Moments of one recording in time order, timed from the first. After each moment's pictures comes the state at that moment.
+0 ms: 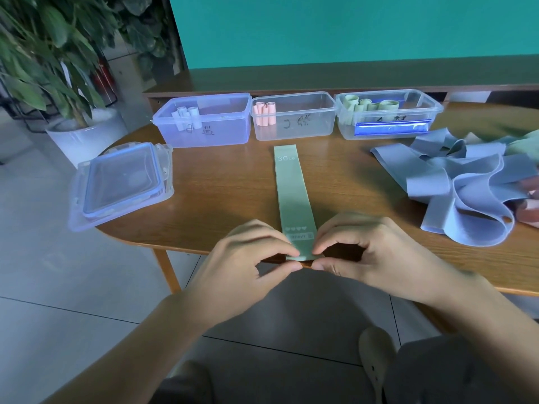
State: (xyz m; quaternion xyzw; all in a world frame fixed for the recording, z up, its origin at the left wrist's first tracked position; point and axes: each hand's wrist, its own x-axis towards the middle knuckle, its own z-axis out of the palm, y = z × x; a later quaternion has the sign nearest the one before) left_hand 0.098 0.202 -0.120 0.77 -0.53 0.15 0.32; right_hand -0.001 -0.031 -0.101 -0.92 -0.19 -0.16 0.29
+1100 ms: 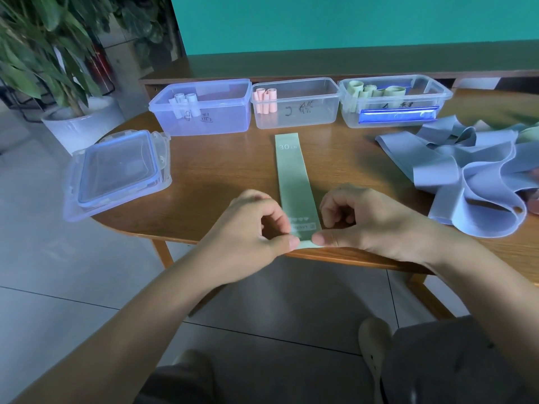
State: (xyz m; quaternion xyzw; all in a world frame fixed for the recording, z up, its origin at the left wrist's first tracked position) left_hand 0.103 0.187 -0.084 0.87 -0.36 -0.06 0.33; right_hand 0.024 -0.030 -0.084 -0.93 0.01 -0.02 0.38
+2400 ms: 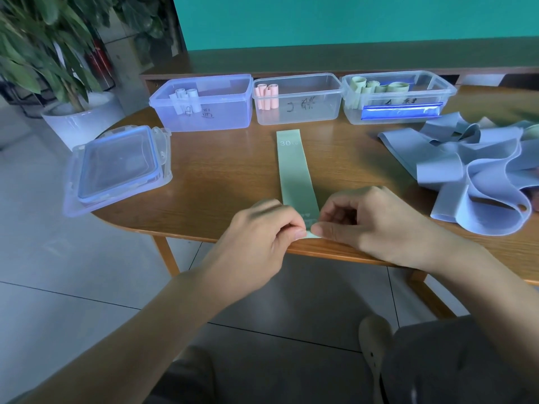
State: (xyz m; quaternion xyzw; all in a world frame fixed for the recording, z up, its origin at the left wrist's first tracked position) left_hand 0.098 0.183 -0.108 0.81 -0.48 0.11 0.30; right_hand 0.018 -0.028 -0.084 -0.94 -0.06 -0.07 0.34
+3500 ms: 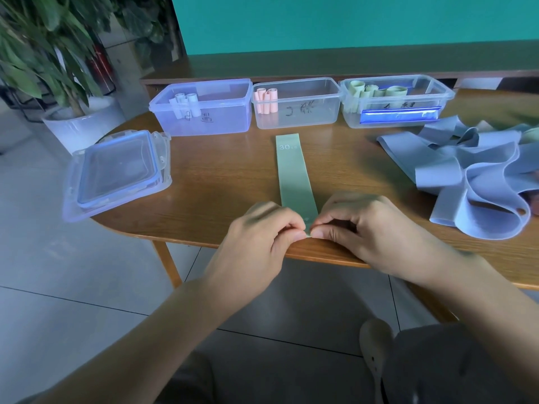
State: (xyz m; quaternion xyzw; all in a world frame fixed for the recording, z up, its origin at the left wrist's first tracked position) left_hand 0.097 0.179 -0.118 0.81 -0.46 0.17 0.31; right_hand 0.020 -0.032 -0.102 -0.94 -0.15 -0.15 0.28
